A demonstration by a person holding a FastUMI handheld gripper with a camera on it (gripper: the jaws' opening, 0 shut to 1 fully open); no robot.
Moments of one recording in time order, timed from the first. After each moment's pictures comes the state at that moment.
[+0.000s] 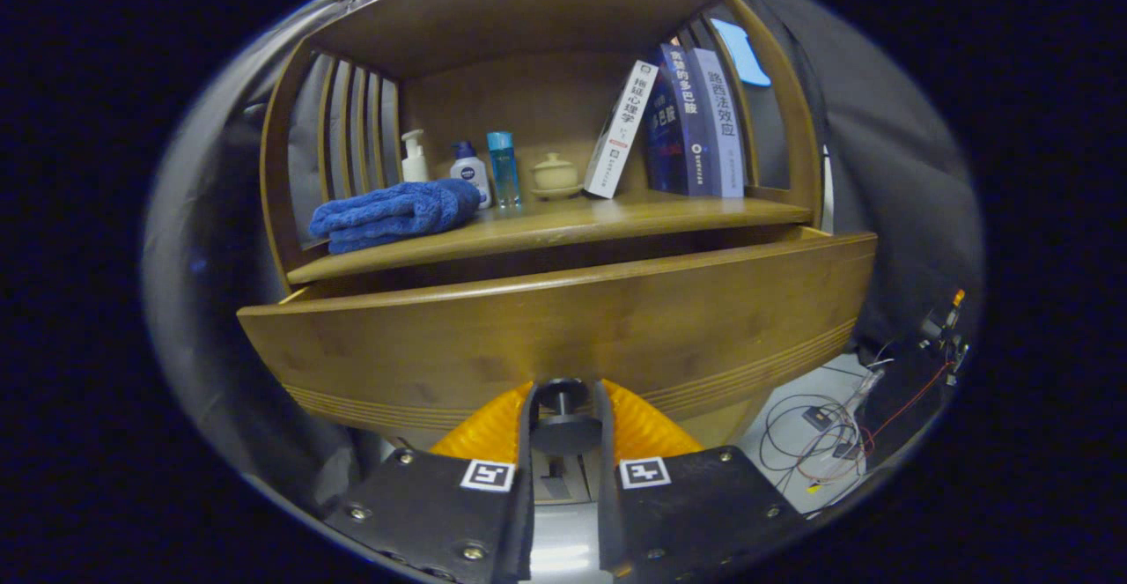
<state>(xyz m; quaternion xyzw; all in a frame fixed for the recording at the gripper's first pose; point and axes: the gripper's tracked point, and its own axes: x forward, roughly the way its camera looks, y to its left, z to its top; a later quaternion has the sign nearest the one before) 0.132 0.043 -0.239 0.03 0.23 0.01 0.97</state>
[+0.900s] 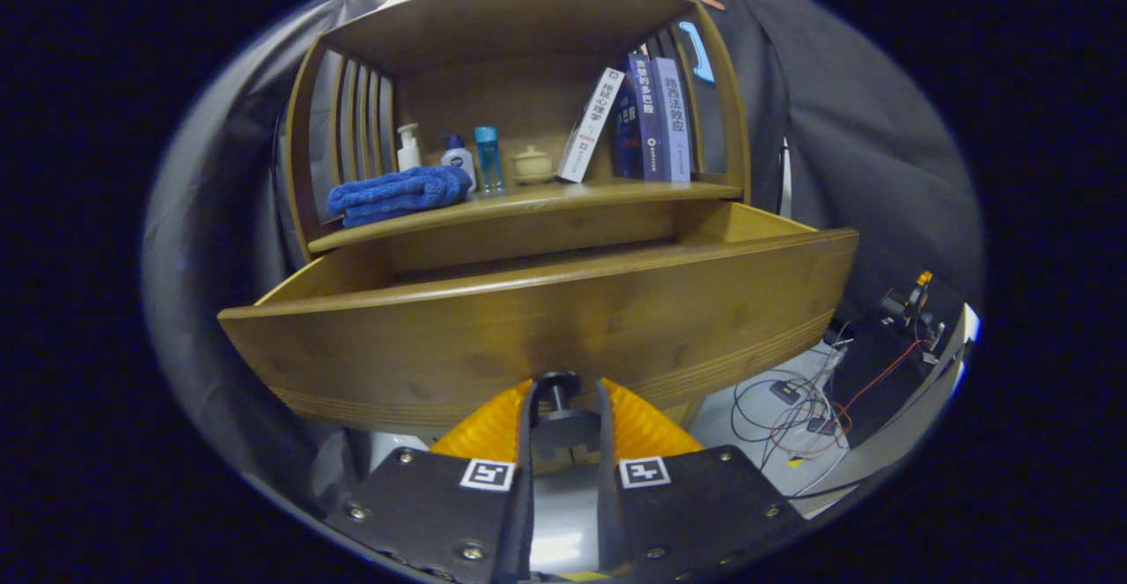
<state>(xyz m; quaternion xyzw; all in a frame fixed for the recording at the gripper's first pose) 0.058 0.035 -0.236 0.02 0.24 -0.03 0.97</state>
